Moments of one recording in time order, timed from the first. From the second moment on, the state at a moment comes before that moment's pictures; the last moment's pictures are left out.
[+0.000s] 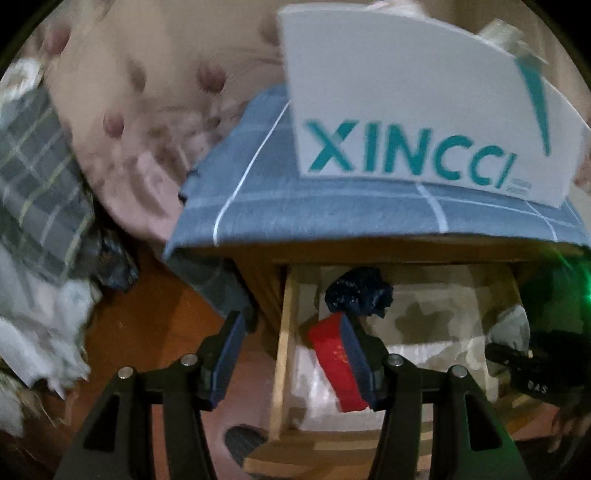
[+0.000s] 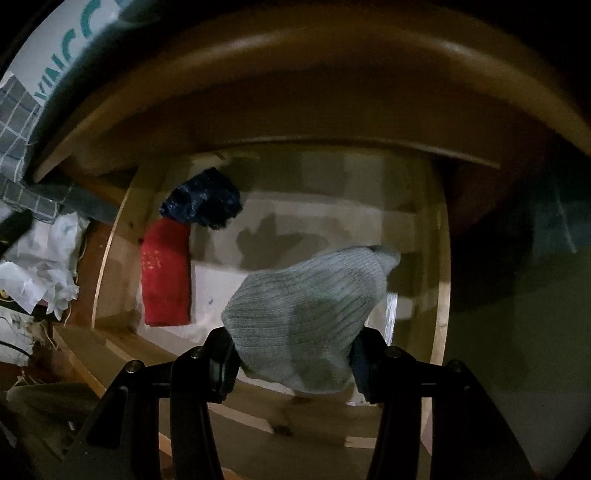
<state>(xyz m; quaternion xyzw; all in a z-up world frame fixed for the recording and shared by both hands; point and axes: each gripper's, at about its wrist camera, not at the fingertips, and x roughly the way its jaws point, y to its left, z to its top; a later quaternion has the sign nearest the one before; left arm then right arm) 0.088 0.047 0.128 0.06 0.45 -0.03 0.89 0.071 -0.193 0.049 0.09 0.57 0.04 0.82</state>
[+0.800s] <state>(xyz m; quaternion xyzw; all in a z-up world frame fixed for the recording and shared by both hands) 0.090 0.074 0.112 0.04 0.46 -0.02 0.89 0.028 -0.188 0.200 0.06 0.48 0.05 0.87</state>
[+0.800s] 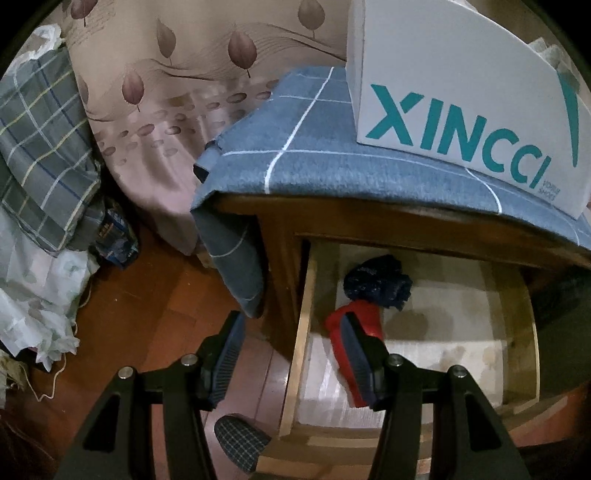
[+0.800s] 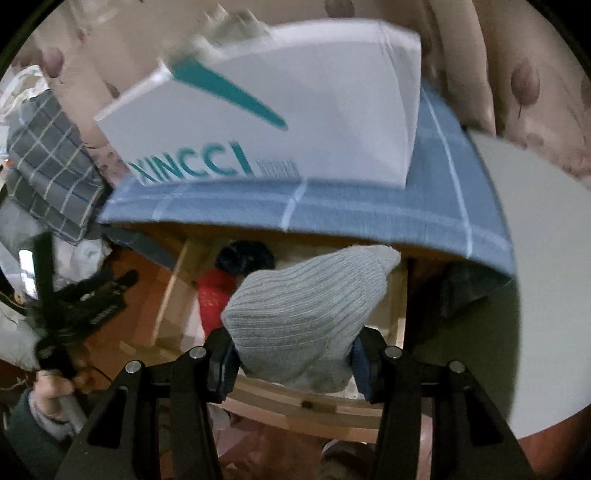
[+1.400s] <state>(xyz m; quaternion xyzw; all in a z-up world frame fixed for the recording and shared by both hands) 0.090 0.076 0.111 0.03 0.47 -0.02 0.88 0.067 -0.181 0.344 0.03 0.39 0.03 0.92</state>
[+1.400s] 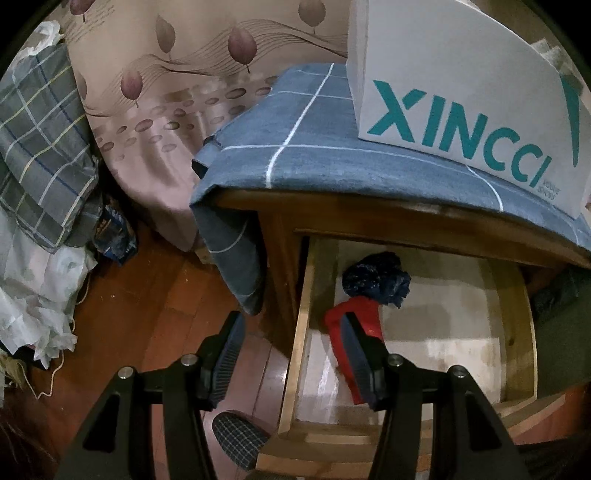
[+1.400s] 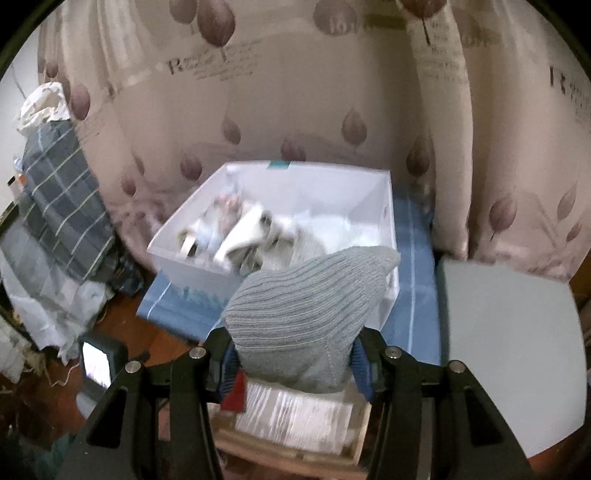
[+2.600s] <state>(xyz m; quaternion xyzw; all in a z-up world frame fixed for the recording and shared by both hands) 0.101 0.106 0.105 -0.04 0.49 0.01 0.87 0.182 -0.200 0.293 0.01 0.42 -0.04 0.90</state>
